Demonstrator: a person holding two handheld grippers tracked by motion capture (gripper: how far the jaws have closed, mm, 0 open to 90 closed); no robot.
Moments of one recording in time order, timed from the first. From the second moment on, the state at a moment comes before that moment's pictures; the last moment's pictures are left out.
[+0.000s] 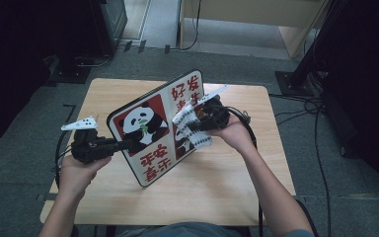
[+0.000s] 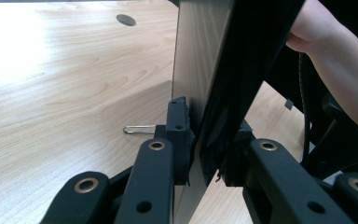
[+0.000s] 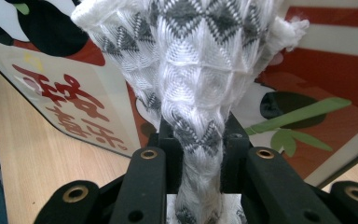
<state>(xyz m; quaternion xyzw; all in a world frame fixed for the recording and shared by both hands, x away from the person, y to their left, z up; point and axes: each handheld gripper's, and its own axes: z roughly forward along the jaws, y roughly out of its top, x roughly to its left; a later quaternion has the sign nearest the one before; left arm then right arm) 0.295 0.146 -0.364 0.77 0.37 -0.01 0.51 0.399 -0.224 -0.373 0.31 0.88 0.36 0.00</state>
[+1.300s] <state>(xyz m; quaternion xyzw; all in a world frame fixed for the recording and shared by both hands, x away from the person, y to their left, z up) 0.296 0.147 -0.364 0.77 0.37 -0.01 0.51 0.388 -0.233 -0.429 0.33 0.89 0.32 -0.02</state>
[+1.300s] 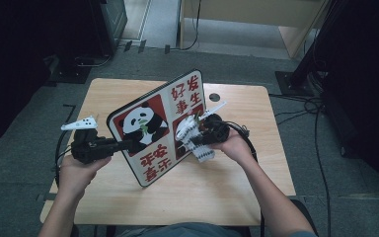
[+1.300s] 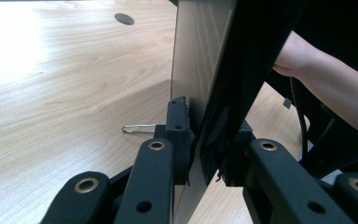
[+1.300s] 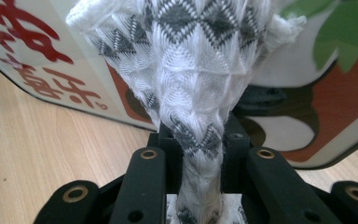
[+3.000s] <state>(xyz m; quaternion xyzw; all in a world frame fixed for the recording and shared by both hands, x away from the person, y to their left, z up) 0.296 0.146 -0.364 0.77 0.38 -0.01 0.52 0.379 -0.229 -0.348 0.31 0.88 0.36 0.01</state>
